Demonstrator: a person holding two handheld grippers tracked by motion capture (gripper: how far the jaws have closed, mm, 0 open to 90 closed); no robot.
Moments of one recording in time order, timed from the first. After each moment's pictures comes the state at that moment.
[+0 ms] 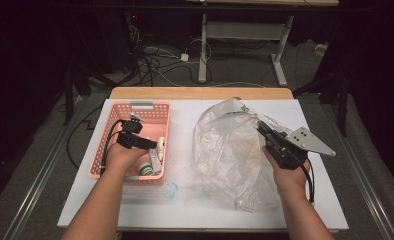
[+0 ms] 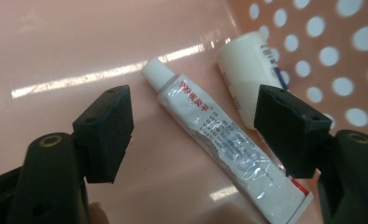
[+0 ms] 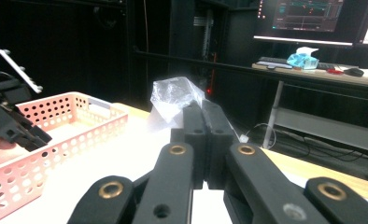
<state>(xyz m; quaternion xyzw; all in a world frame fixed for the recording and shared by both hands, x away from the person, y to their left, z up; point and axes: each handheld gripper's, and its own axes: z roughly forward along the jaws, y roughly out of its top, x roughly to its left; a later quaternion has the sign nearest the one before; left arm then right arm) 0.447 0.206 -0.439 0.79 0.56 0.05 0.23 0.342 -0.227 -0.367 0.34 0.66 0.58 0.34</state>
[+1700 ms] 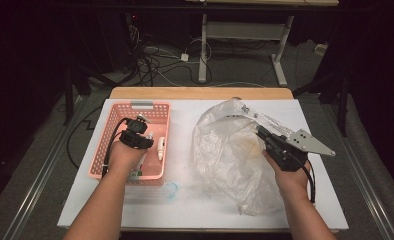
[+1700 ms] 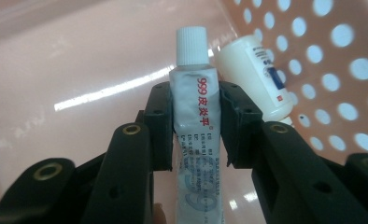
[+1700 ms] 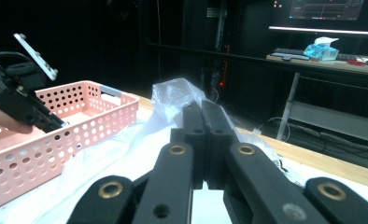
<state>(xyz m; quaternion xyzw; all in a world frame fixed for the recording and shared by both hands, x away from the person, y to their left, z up) 0.436 0.193 -0.424 0.81 0.53 0.12 0.21 0.344 -0.234 -0.378 0.33 0.67 0.58 0.32</state>
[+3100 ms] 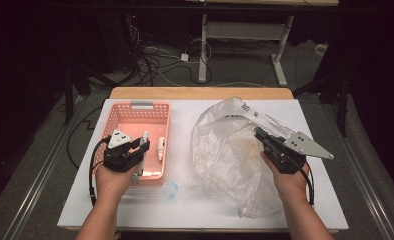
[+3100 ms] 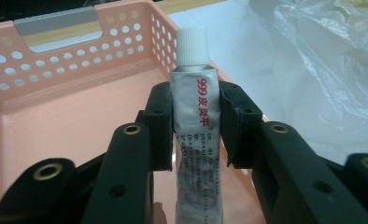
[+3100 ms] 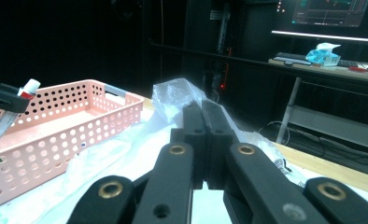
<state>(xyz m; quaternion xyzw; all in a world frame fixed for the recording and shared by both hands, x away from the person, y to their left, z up) 0.341 0.208 -0.406 0.75 0.46 0.22 0.42 0.338 -0.229 -0.376 0.32 0.68 0.58 0.33</state>
